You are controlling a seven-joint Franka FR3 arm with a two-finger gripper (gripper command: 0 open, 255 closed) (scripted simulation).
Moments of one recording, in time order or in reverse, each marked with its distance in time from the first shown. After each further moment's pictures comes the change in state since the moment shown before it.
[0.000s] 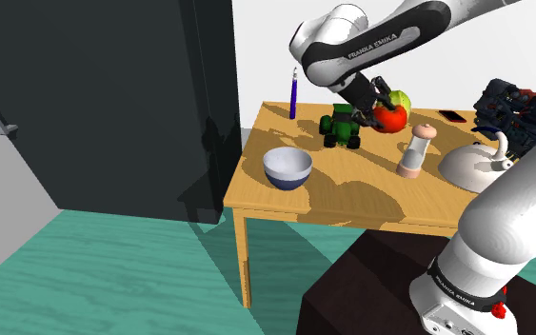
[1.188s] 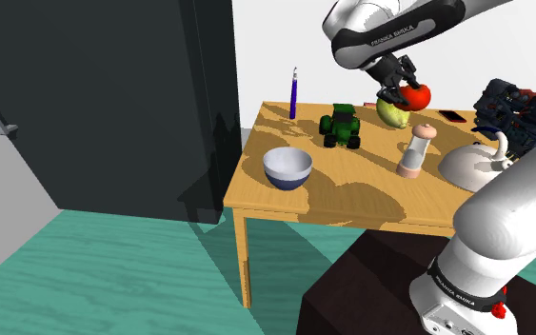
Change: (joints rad) arm -0.104 -0.016 -0.136 0.059 -0.162 0.074 -0.217
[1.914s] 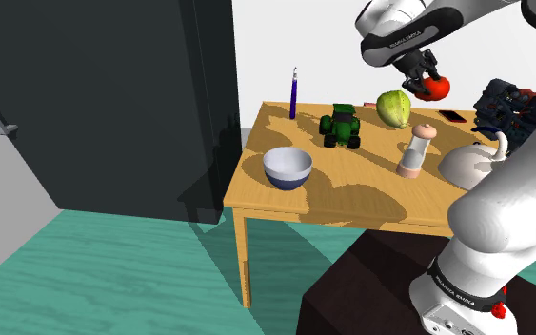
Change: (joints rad) arm -0.133 0.131 -0.161 0.123 -0.136 0.203 -0.180
